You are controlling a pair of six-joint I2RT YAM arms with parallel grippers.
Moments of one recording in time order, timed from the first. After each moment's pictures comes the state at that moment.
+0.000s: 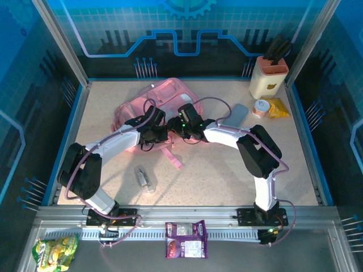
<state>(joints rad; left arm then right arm) -0.46 1.59 1.08 -0.55 0.00 -0.66 0.69 1.97 1.32 -0.08 -0.12 1.07</state>
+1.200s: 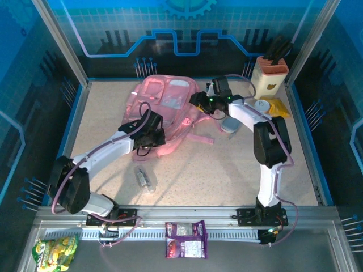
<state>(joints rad) -0.51 1.47 1.04 -0.63 -0.03 -0.70 0.34 1.98 1.49 -0.26 -0.49 0.80</state>
